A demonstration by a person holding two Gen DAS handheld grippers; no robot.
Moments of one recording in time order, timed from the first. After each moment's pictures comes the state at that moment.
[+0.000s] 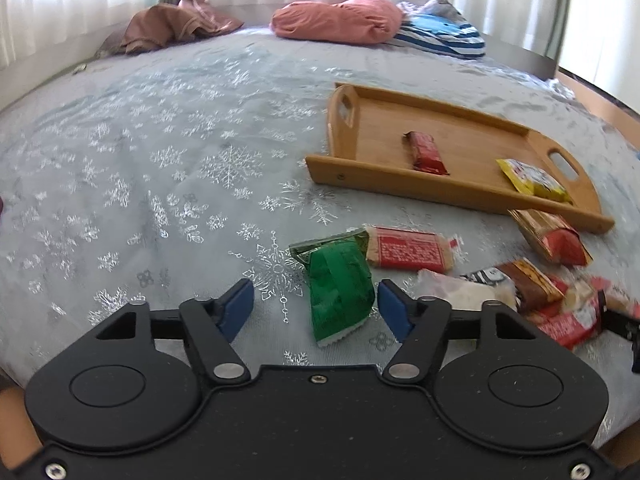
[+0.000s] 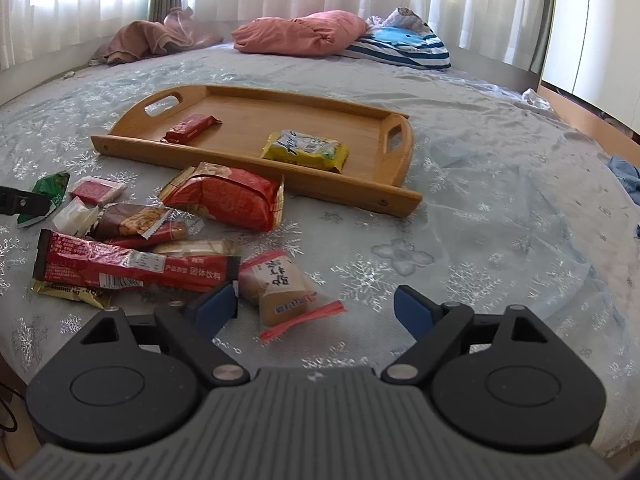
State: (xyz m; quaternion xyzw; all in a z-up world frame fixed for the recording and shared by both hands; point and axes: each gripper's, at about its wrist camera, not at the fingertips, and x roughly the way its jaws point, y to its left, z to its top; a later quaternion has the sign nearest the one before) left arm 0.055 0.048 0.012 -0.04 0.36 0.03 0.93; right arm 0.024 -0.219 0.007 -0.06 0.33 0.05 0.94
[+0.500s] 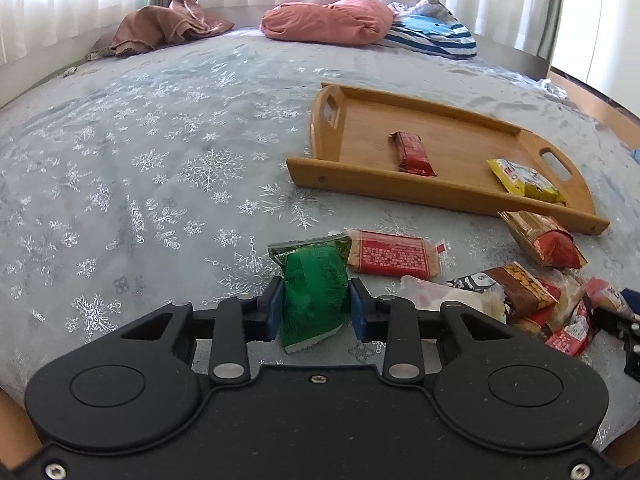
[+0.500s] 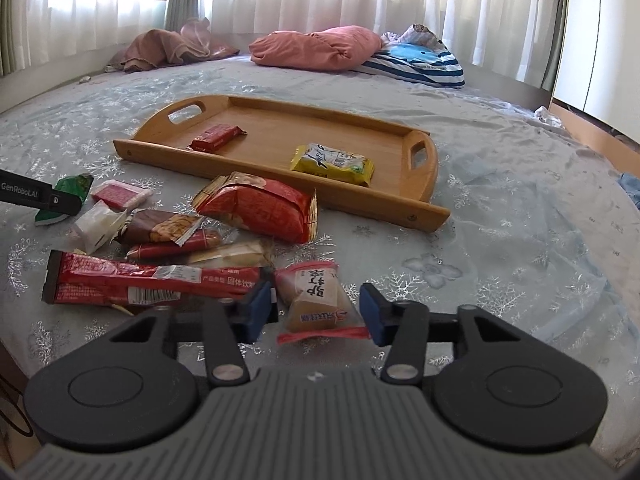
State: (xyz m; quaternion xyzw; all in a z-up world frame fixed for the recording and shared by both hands) left arm 0.060 0.035 0.008 -0.03 0.36 0.02 0.93; right arm 0.019 -0.201 0.006 -0.07 0.31 0.06 0.95
